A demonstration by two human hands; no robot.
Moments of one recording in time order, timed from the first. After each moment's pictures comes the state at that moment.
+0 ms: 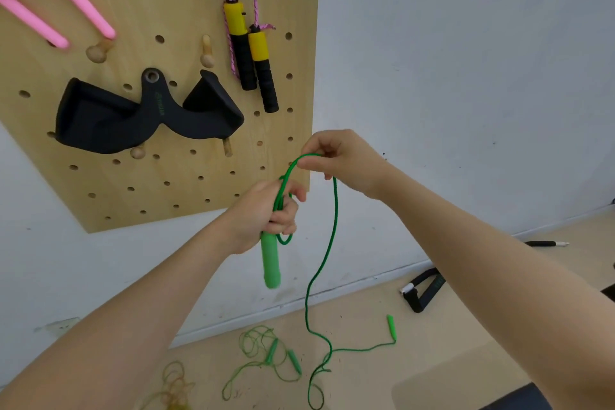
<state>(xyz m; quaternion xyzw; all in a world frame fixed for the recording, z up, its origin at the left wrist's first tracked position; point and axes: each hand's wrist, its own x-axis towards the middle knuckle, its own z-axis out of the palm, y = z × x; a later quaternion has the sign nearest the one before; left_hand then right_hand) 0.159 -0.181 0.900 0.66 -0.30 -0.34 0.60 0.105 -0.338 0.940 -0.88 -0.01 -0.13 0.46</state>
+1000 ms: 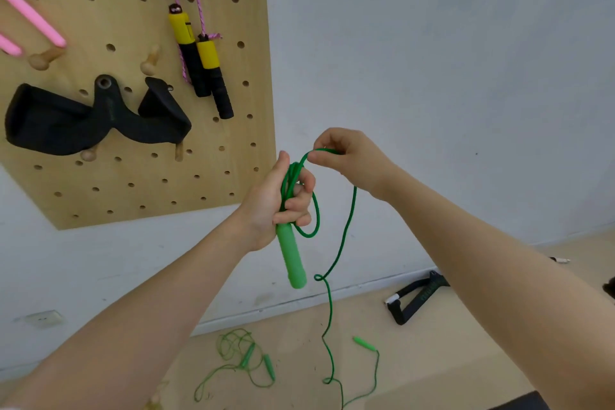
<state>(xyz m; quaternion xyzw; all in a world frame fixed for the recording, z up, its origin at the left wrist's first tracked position) 0.086 -0.298 0.919 0.54 -0.24 -0.36 0.72 0.049 -0.457 0.949 -0.87 0.00 -0.15 0.46</state>
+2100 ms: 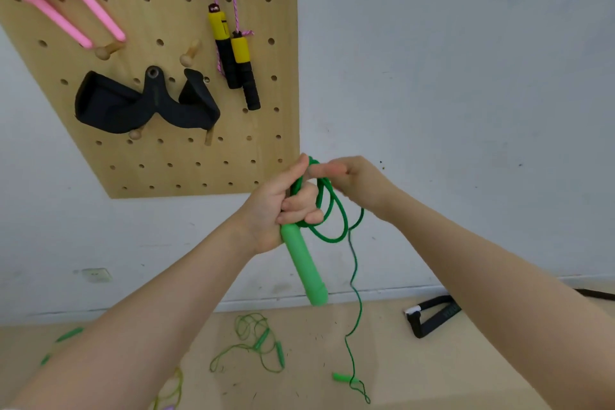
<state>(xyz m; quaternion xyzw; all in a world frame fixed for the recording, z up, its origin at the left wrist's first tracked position) 0.039 -0.297 0.922 0.43 -0.28 -0.37 0.77 0.029 -0.461 0.918 -0.88 -0.01 -0.07 0.47</state>
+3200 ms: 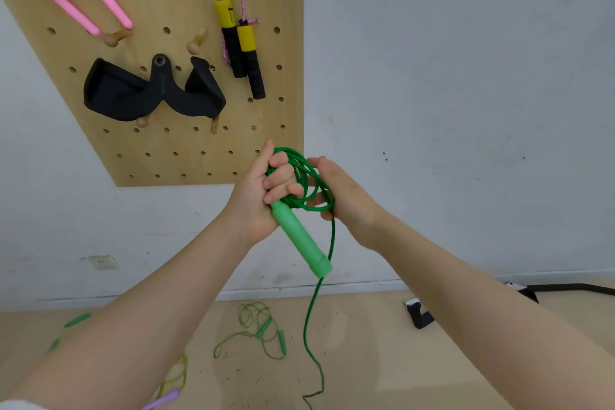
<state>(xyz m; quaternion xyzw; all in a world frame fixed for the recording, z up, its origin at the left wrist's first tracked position) 0.043 -0.283 0.908 0.29 -0.11 -0.33 0.89 -0.013 -0.411 0.910 -0.75 0.03 0.00 0.66</state>
